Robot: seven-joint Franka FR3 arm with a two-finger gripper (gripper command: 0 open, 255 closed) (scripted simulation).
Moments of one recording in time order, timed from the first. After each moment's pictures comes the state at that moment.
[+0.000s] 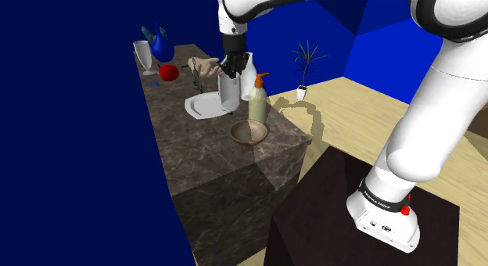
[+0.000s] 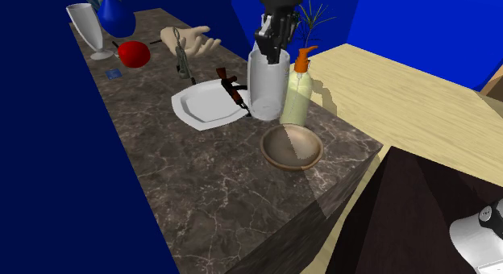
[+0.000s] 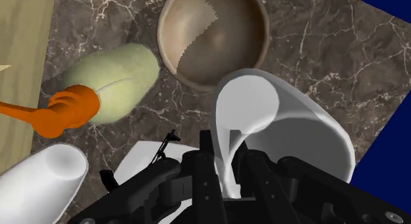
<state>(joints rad) 0.03 0.02 0.17 -1.78 -0.06 1.81 0.20</state>
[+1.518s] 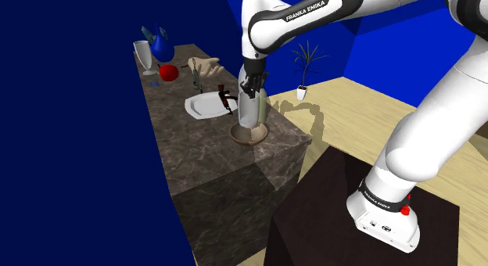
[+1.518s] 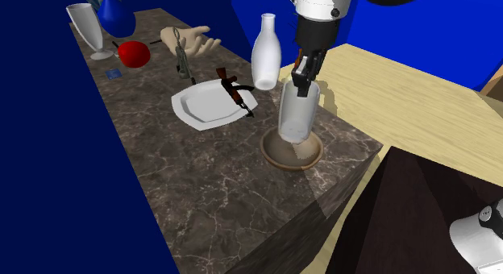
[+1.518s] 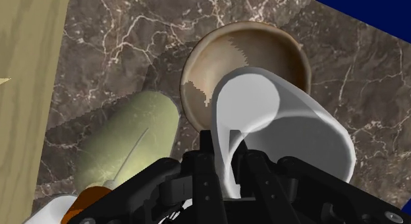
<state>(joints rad) 0.00 -0.15 0.14 -2.16 -0.03 2.03 0.13</state>
